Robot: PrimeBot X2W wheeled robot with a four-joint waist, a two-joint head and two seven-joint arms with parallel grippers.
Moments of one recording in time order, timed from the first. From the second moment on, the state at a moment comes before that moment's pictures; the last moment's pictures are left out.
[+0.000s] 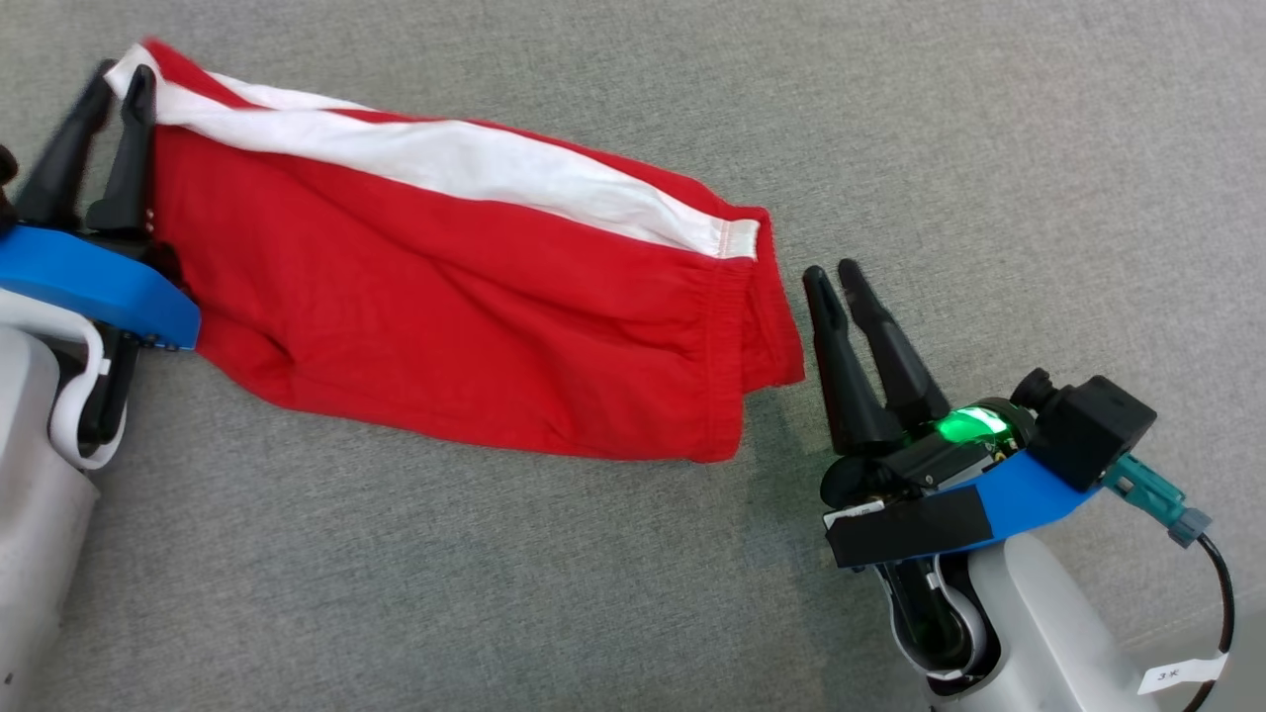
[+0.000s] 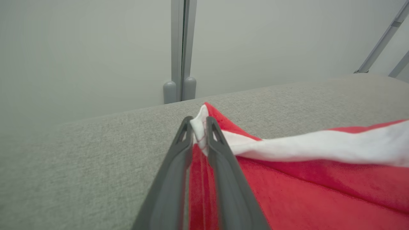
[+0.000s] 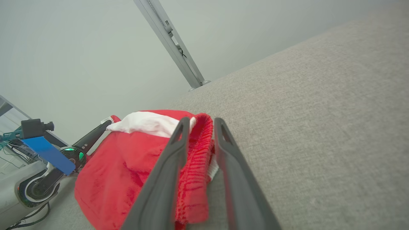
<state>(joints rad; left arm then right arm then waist) -0.79 0.54 -0.47 0.60 -0.63 -0.13 -0.26 -0.35 -0.05 0.33 0.10 0.62 0.13 -0.26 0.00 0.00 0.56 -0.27</state>
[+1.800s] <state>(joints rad) -0.30 0.27 -0.52 0.80 -0.73 -0.09 -0.26 -0.15 -0.05 0.07 0.34 0.40 0.13 -0.26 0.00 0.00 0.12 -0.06</state>
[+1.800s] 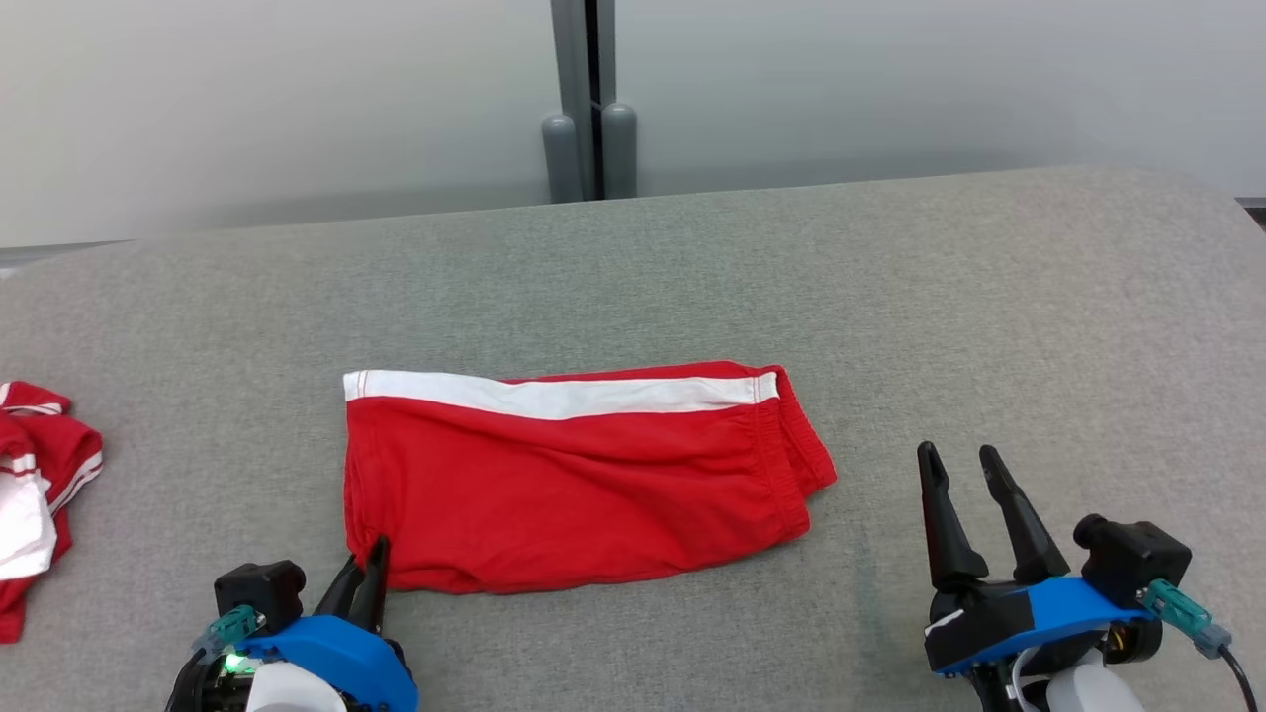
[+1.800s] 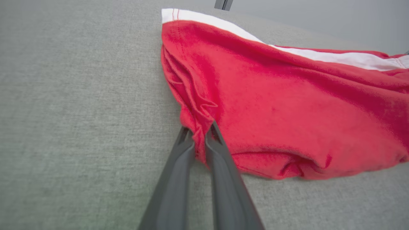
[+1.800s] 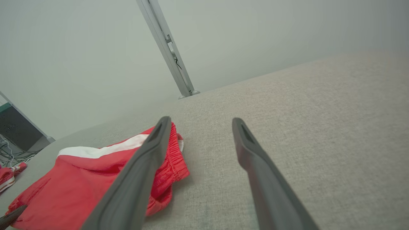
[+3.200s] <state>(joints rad) -0.17 0.23 -0.30 0.52 -0.48 -0.13 -0.26 -0.43 -0.04 0.19 0.80 0.53 0.13 -0.26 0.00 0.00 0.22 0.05</state>
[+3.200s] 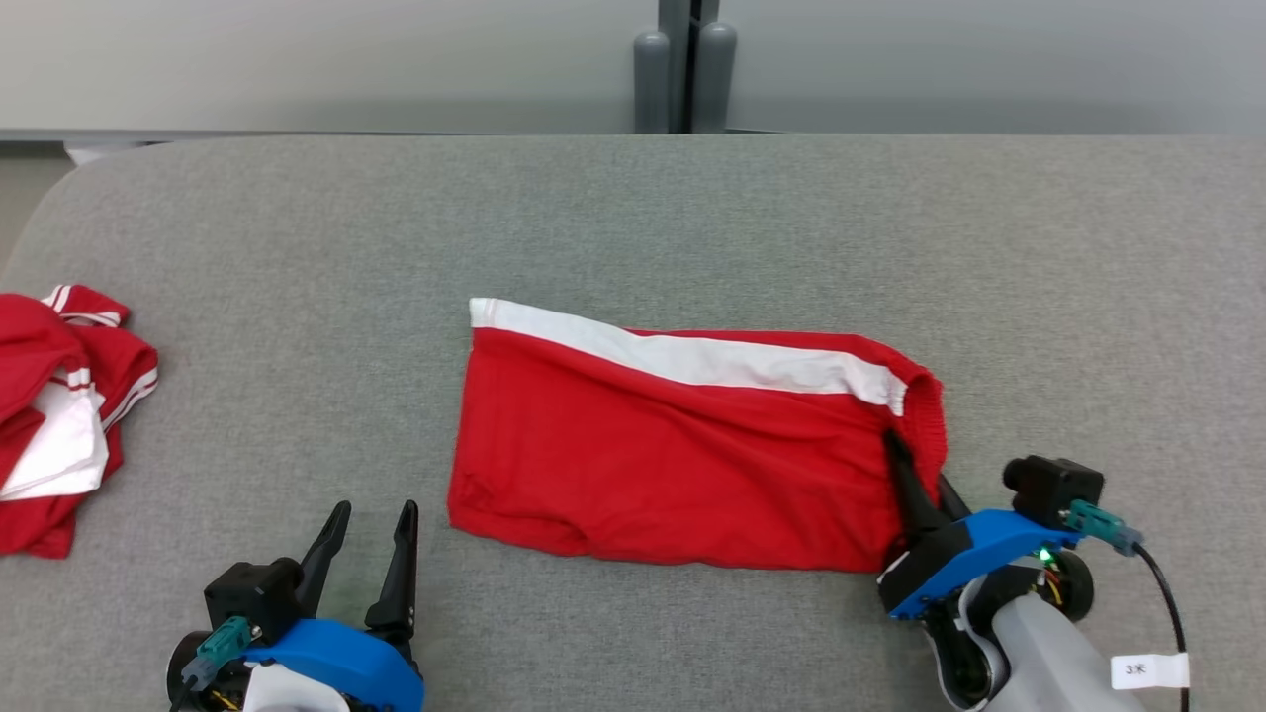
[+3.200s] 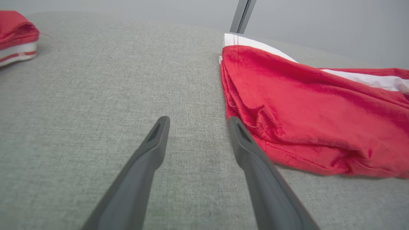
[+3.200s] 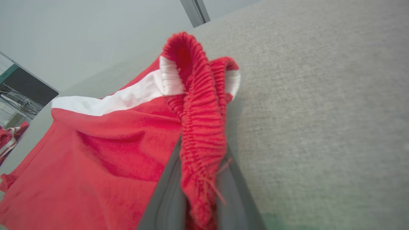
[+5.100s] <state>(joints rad) -0.11 0.15 -0.08 0.46 -0.23 -0.13 -0.26 -0.21 -0.05 -0.01 0.43 0.16 0.13 -0.26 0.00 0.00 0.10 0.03</state>
